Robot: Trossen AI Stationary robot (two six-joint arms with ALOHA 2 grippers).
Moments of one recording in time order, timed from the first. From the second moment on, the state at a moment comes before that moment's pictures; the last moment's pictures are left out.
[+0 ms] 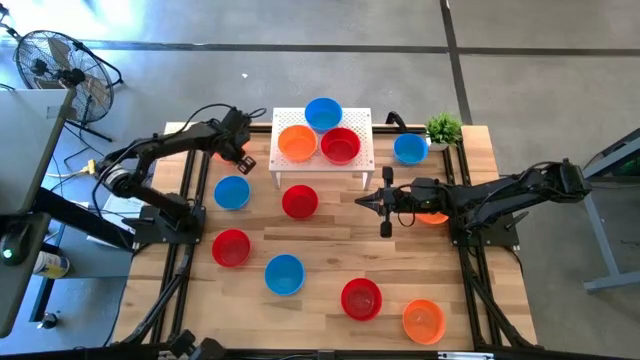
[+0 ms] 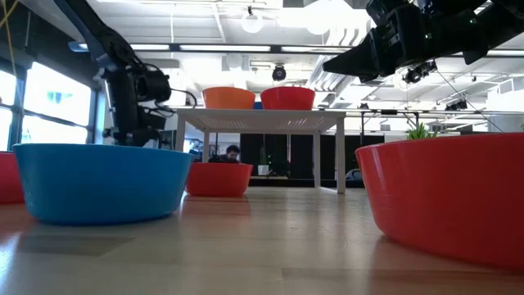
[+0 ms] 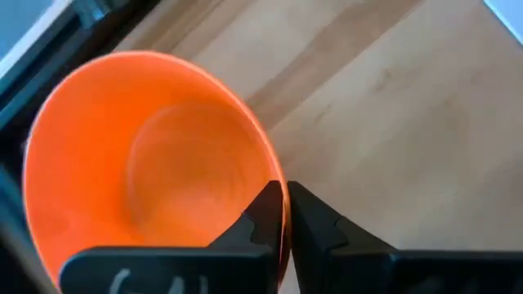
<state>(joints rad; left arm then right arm) 0.93 1.40 0.78 -0.58 -0.12 0.11 0.00 1.14 0.44 0.52 0.09 -0.14</state>
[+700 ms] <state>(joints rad) 0.92 1.02 1.30 -1.04 0.02 0.22 0.00 1.14 0.44 0.52 0.09 -0.14</state>
